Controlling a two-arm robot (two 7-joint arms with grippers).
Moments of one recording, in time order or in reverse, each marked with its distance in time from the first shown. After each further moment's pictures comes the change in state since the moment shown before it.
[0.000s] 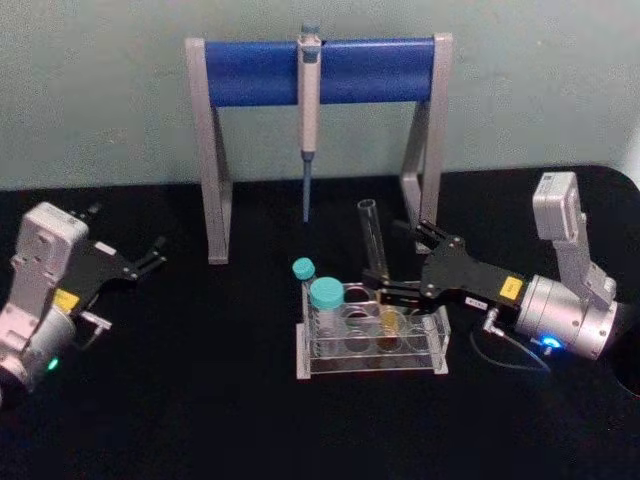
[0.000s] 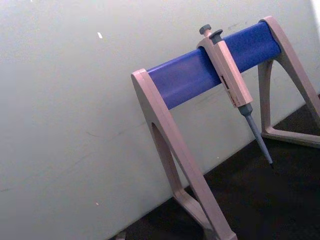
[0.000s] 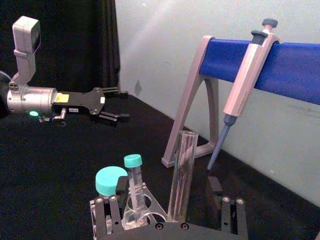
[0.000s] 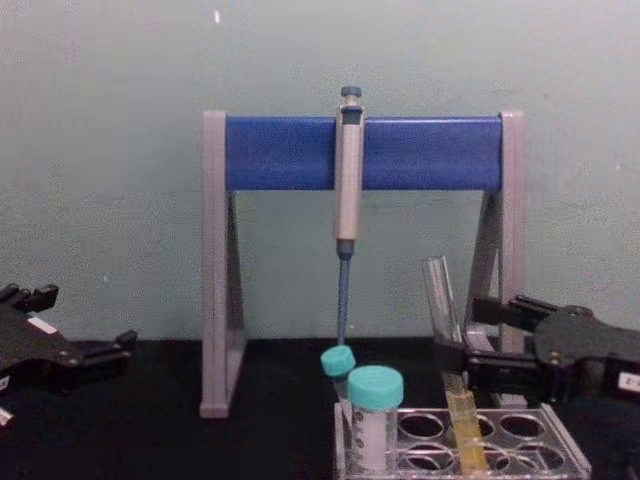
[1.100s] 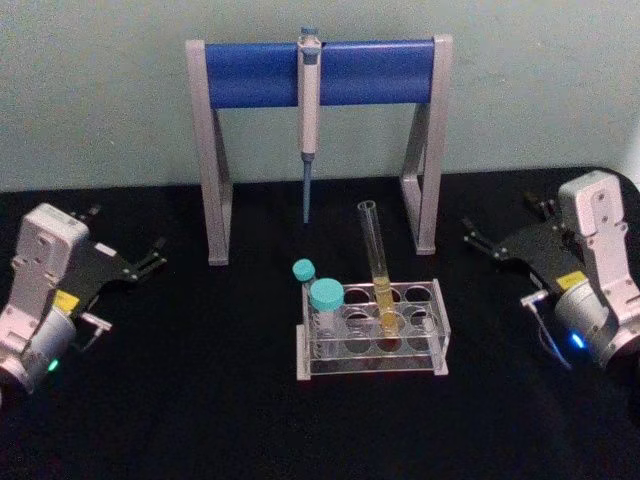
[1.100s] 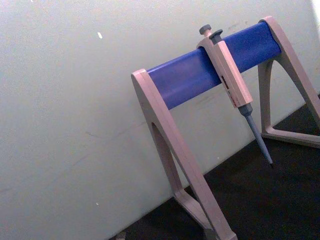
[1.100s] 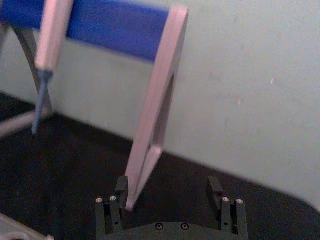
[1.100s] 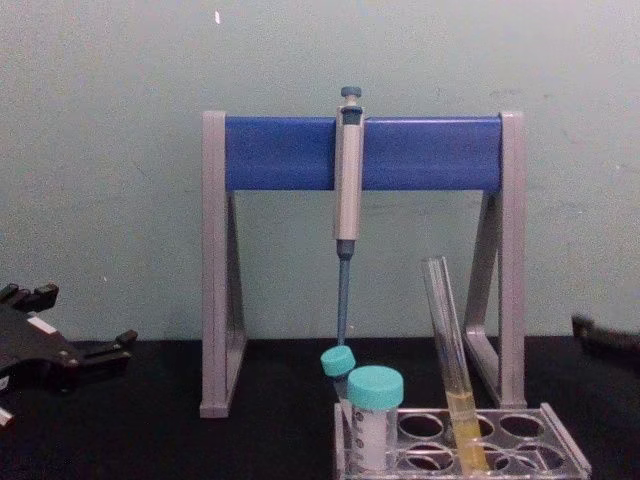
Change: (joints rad) left arm 0.000 0.000 0.000 0.000 0.000 0.000 0.000; right arm -0.190 -0.068 0.185 -0.176 -0.325 0.137 -0.696
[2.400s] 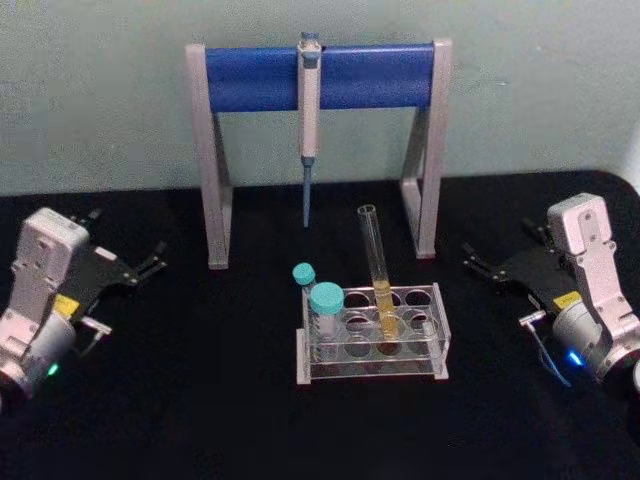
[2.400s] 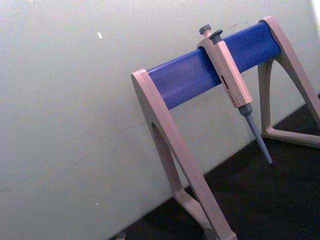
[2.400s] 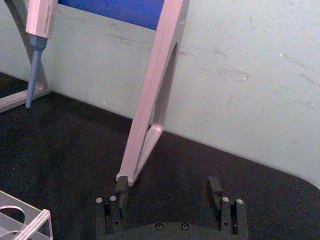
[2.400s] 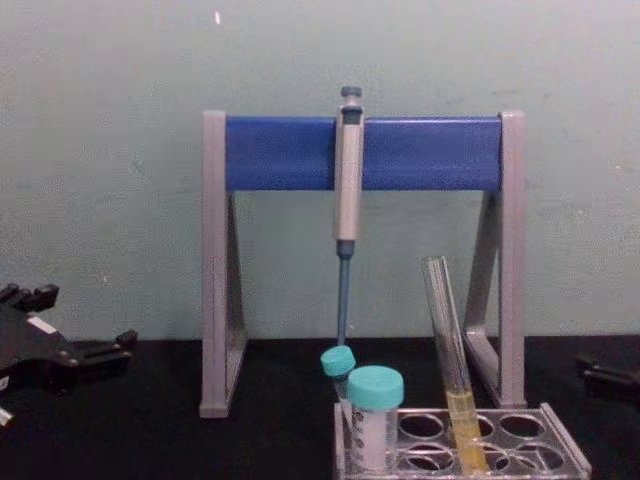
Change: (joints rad) left arm 0.000 0.000 0.000 0.000 0.000 0.000 0.000; right arm -0.006 -0.016 0.002 0.045 -0.031 0.031 0.002
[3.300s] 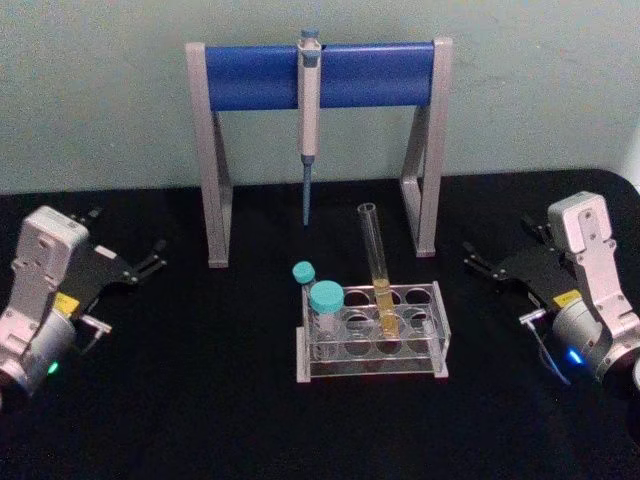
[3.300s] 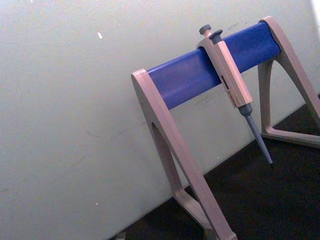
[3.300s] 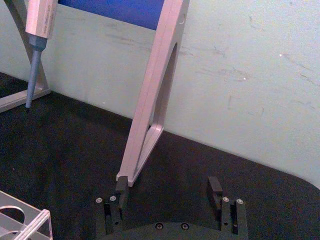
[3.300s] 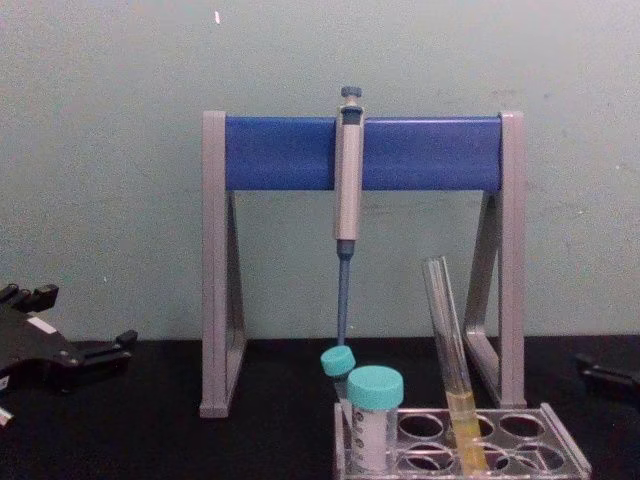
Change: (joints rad) left arm 0.000 0.000 0.000 0.000 0.000 0.000 0.000; right arm 0.000 0.000 0.000 0.000 0.000 0.000 -0.001
